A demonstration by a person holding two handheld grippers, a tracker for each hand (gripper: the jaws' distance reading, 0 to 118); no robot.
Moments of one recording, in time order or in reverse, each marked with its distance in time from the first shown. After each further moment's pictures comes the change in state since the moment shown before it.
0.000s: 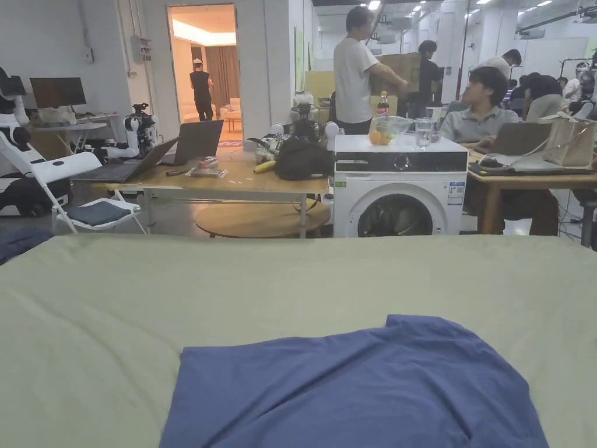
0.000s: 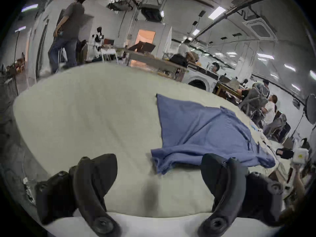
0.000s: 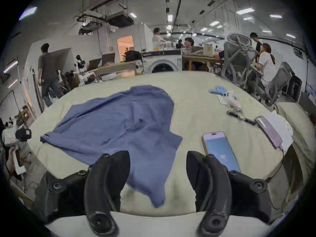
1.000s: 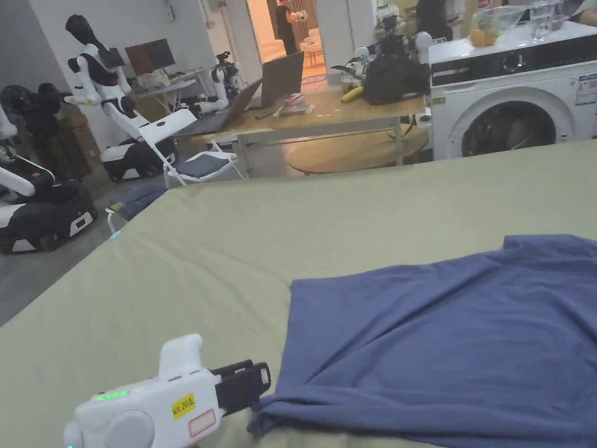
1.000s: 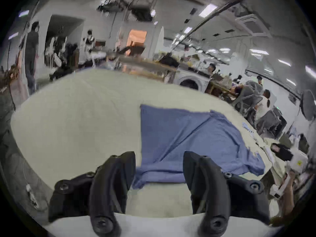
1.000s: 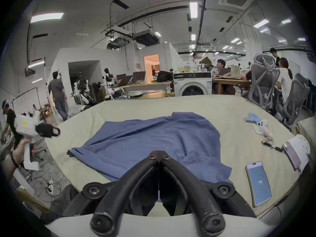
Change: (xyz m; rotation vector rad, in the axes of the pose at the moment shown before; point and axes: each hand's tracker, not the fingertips) left arm 0.008 0.029 -0.066 -0.239 -0.025 0.065; right arm -0.076 0.024 -0.004 0.093 0.238 0.028
